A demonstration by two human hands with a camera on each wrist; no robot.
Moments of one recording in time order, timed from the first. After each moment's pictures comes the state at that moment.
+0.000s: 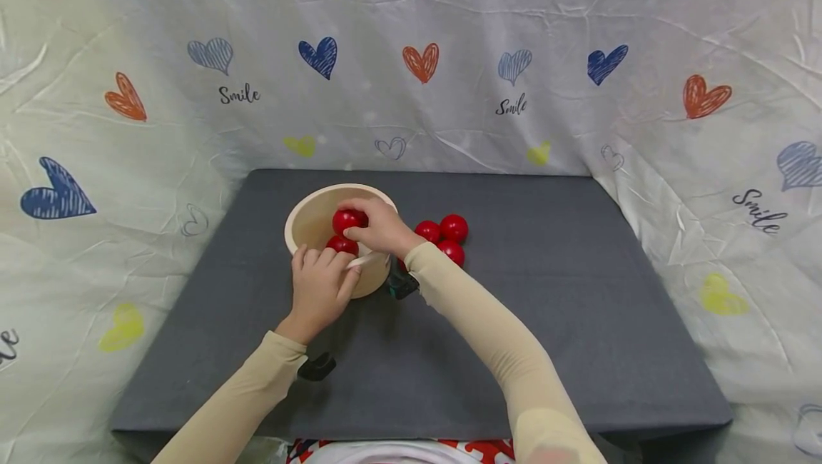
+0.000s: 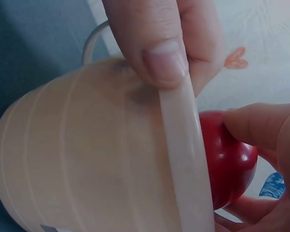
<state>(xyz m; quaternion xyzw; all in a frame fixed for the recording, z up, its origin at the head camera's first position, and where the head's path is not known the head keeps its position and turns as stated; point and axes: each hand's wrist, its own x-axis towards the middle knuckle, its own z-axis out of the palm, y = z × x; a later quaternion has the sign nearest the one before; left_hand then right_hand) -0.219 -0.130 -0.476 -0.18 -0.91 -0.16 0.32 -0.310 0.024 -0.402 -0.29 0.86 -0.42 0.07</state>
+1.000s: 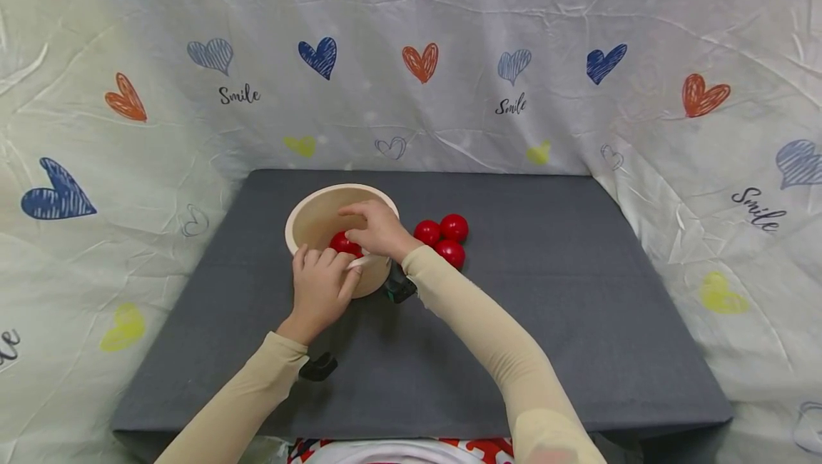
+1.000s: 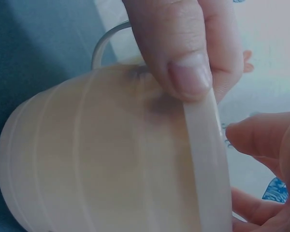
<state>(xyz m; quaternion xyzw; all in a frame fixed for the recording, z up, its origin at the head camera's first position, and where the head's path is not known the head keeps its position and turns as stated) -0.219 -0.130 -0.477 -0.18 -0.91 -0.16 0.34 -0.307 0.019 -0.406 -0.28 0.87 -0.40 0.05</state>
